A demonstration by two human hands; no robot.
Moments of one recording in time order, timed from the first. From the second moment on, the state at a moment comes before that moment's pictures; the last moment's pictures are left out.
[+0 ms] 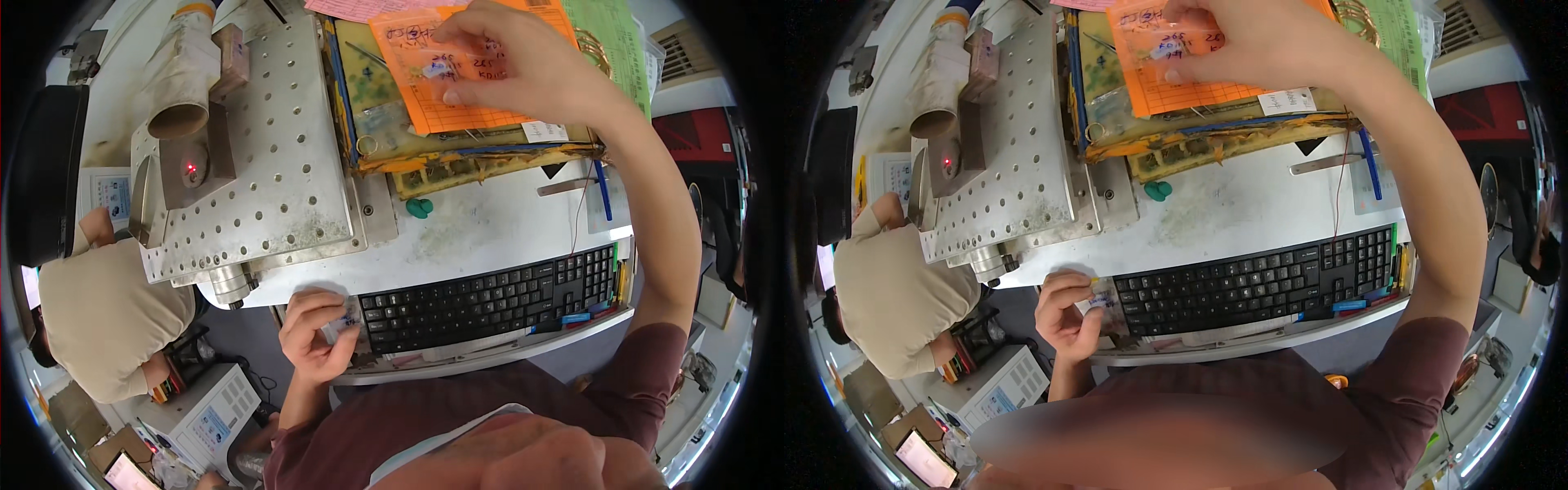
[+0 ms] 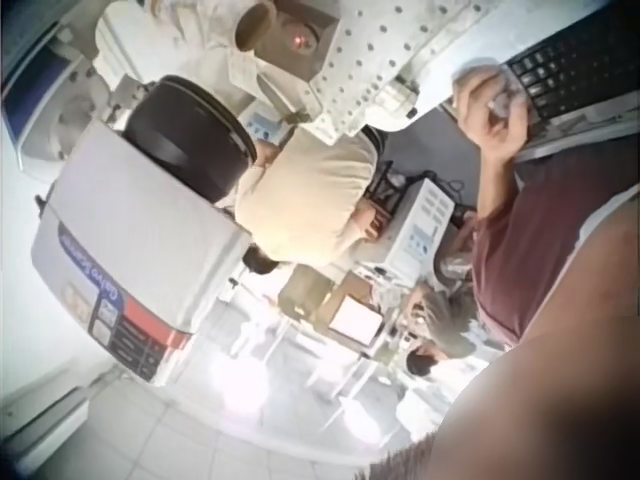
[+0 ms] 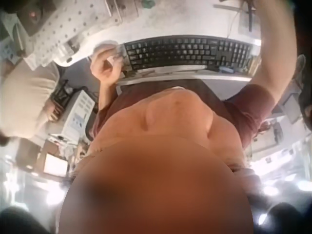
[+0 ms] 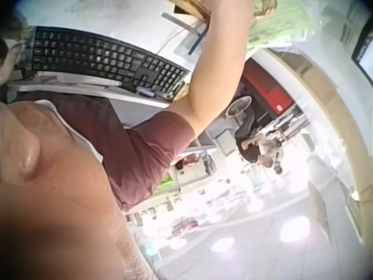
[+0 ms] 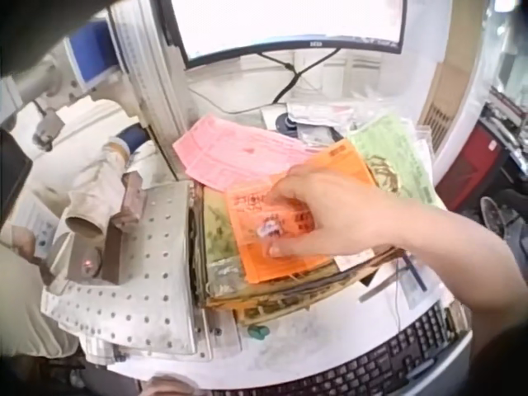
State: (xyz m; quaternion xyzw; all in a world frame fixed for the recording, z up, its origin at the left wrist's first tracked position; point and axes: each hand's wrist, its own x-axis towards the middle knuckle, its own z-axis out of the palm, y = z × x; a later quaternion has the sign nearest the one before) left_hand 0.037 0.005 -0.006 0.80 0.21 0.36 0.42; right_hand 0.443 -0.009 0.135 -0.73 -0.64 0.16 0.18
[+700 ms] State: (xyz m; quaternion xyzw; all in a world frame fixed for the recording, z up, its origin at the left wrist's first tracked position) left_hand 0.049 0.001 0.010 0.84 0.22 0.34 0.36; right_hand 0.489 -0.017 0.157 -0.68 -0.66 0.30 0.12
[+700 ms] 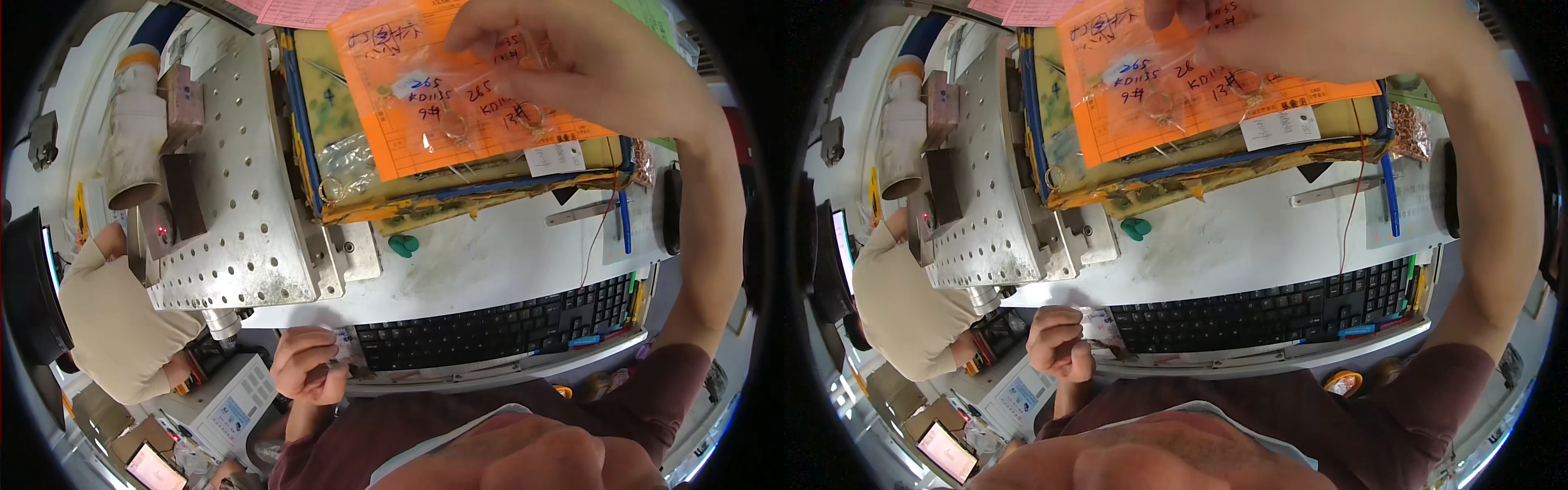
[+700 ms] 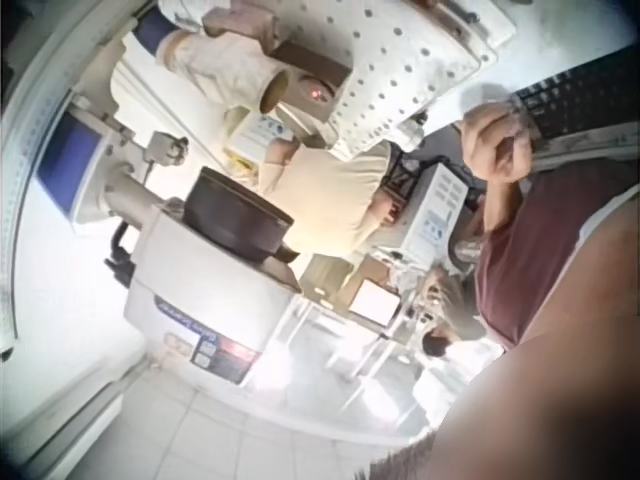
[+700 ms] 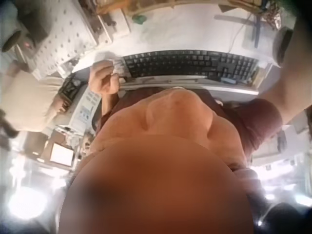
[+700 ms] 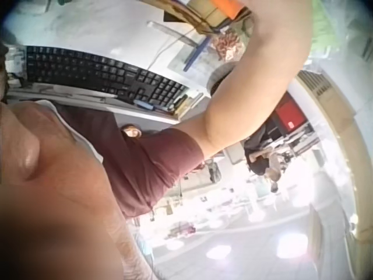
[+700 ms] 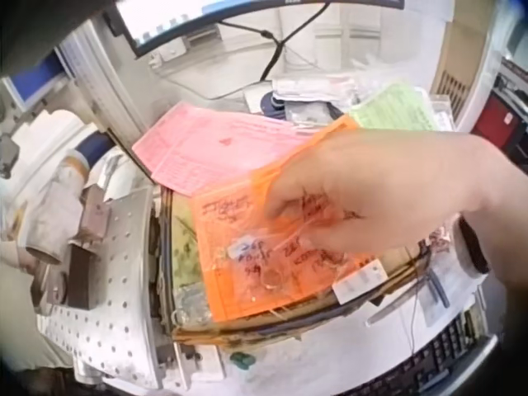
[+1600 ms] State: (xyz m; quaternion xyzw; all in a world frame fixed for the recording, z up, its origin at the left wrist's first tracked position) left_hand 0.081 0.008 0.007 0.84 0.18 0.35 0.37; right_hand 0.482 -0.035 0.111 -0.62 -0.74 0.15 0.23
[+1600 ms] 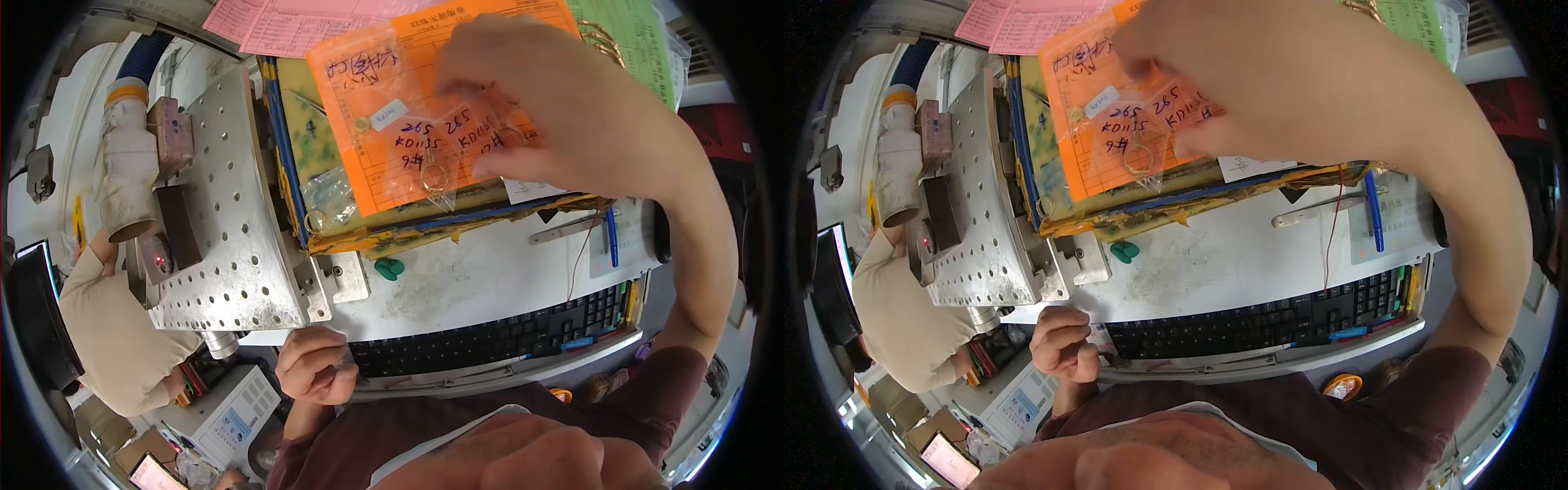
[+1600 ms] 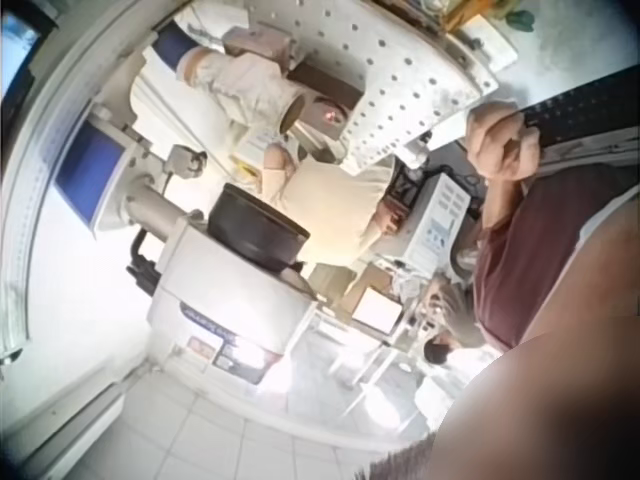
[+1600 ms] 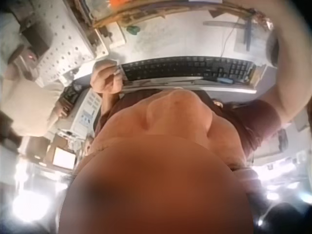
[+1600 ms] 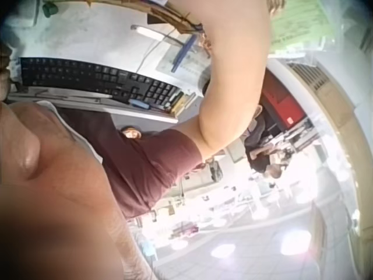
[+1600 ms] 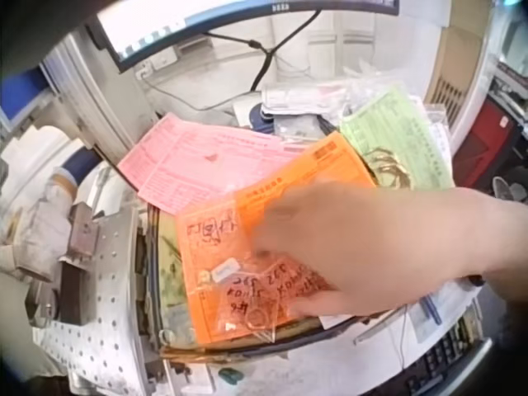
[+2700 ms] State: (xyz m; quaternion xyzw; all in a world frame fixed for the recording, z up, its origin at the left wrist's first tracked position) left_hand 0.142 -0.013 0.077 0.70 0.15 0.25 0.65; right_hand 0.457 -0.050 0.171 -0.61 -0.59 0.45 0.27
